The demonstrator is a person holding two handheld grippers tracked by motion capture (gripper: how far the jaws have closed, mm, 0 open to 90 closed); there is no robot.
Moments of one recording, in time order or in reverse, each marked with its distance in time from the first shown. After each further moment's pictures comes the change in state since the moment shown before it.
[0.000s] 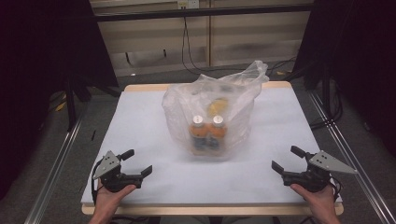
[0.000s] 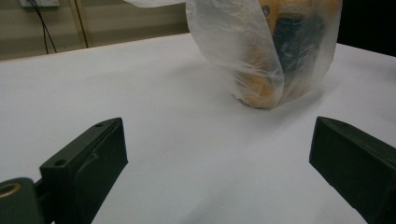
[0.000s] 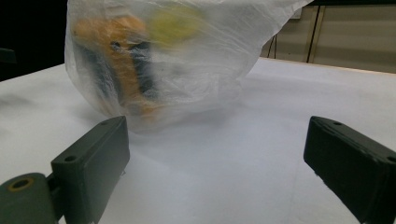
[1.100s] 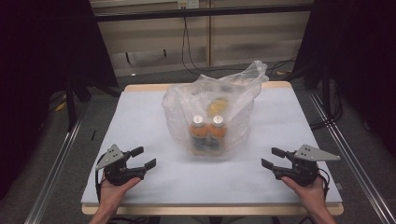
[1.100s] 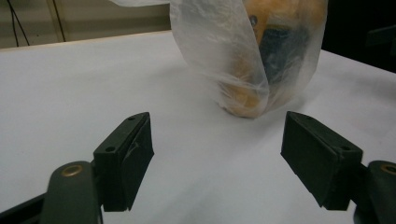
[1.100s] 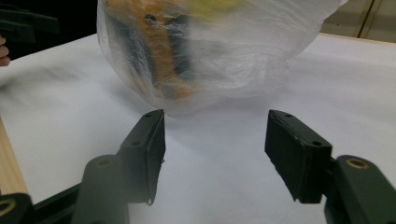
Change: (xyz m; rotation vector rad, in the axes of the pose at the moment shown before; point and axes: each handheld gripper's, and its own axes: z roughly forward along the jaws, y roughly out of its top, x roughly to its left) left arm 0.003 0.019 0.013 0.002 -0.064 -0.041; right arm 0.009 0.013 0.025 0.142 0.143 -0.031
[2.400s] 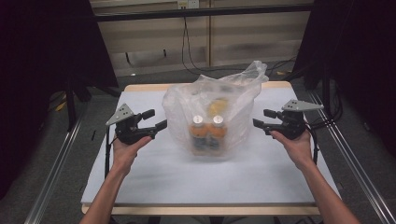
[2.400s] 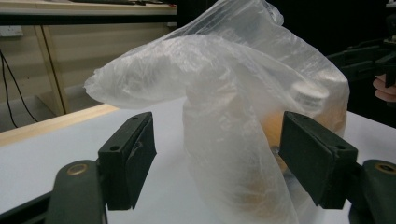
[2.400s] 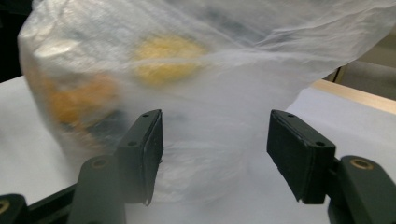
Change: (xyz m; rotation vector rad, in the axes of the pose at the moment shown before) left arm 0.026 0.094 0.059 -0.078 -0.046 0.036; right arm -0.056 0.089 0.061 0.019 -0.025 -0.007
